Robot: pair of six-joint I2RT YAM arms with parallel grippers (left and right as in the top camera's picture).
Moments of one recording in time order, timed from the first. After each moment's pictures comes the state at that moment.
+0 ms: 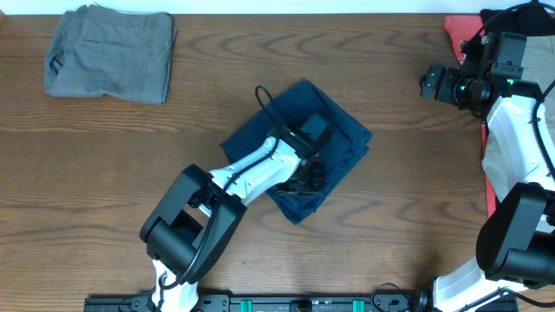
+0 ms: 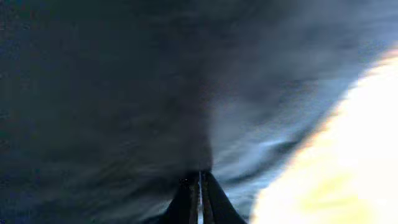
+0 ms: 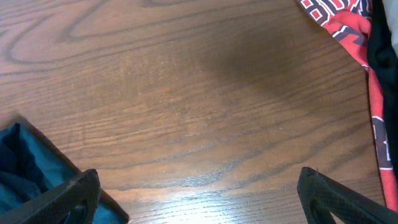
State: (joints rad) left arm -0.73 1.97 1.27 -0.73 0.29 -0.61; right arm -0.19 1.79 1.39 -0.57 -0.18 0.13
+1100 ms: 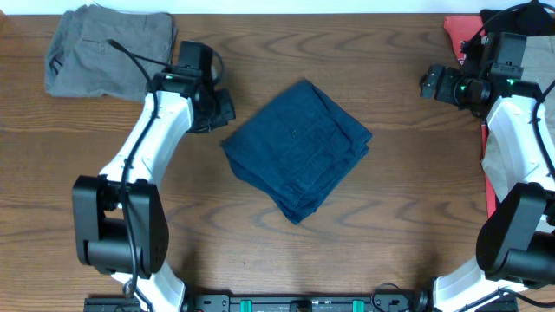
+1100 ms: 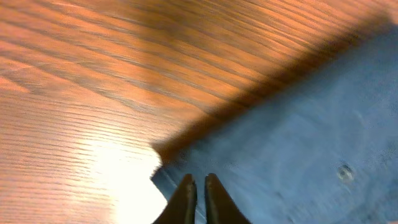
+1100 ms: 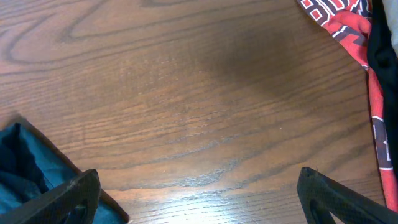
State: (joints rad) left arm -0.15 1.85 1.41 -0.81 0.14 -0.42; right arm -0.19 1.79 1.39 -0.57 -0.18 0.13
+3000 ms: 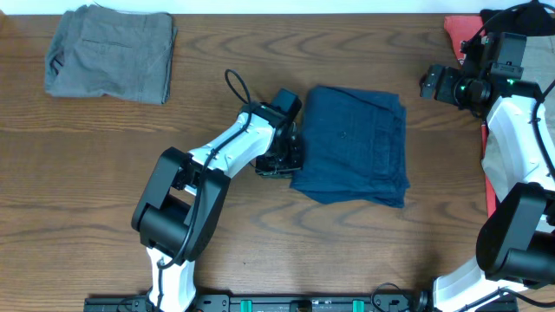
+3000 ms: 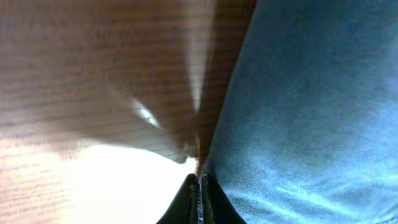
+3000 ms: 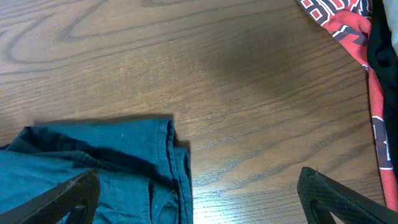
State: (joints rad) left arm -0.53 2.02 1.35 -0.84 0.34 -0.52; right arm -0.19 1.79 1.39 -0.57 -0.18 0.13
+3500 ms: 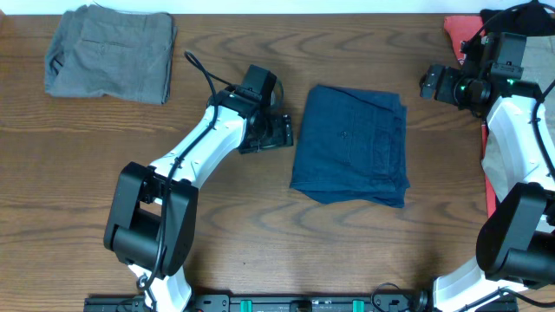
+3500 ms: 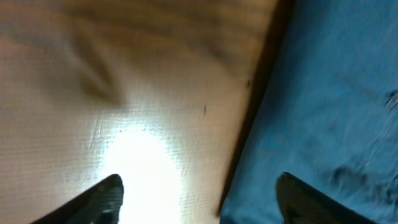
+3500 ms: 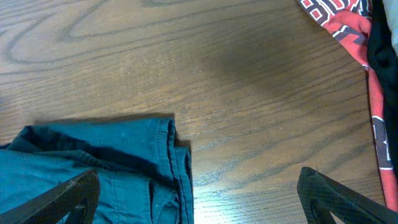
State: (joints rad) left arm -0.42 1.90 1.35 -0.72 0.24 -0.51; right arm -0.19 1.79 1.39 -0.57 -0.18 0.13
